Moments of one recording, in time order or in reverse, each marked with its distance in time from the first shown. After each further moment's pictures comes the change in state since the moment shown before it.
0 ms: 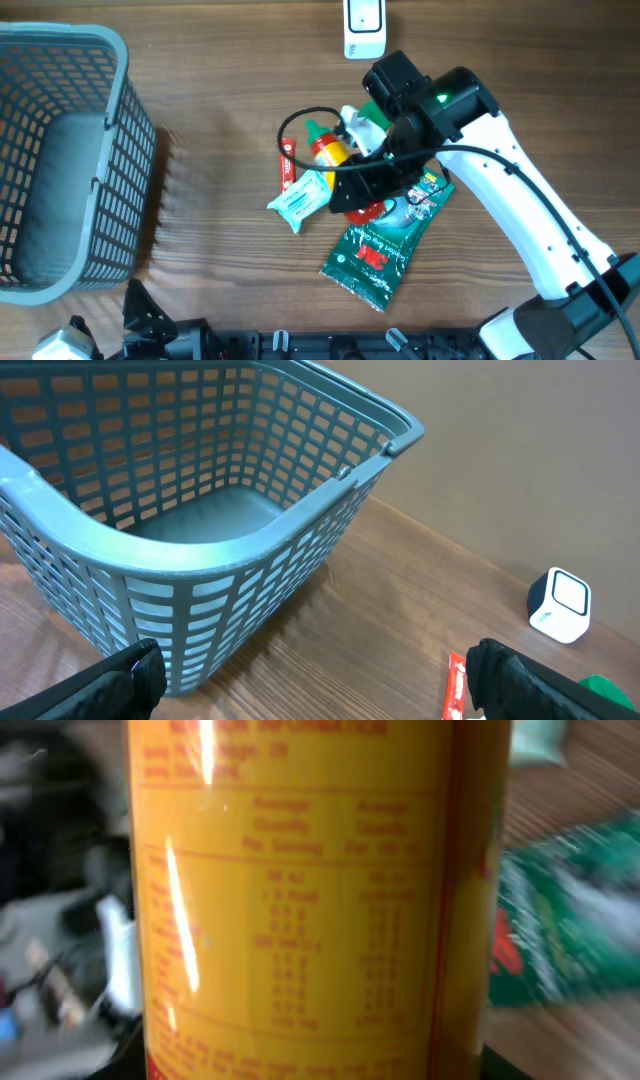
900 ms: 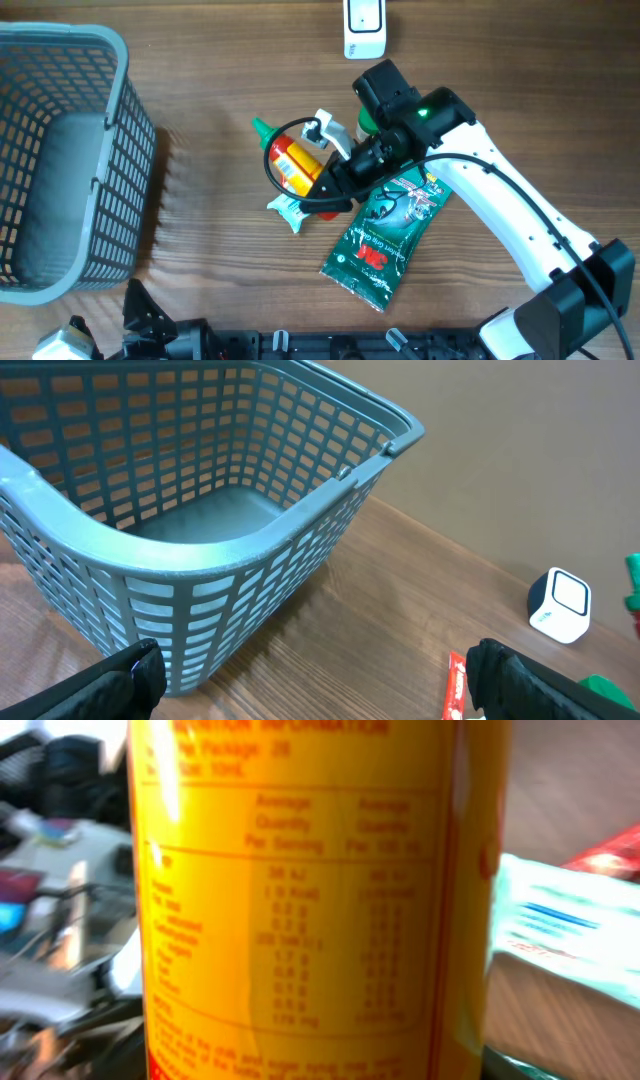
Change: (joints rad) left arm 0.000 0.000 0.000 0.000 0.000 0.000; right arm 0.001 -0.004 -0.204 0.401 -0.254 -0.271
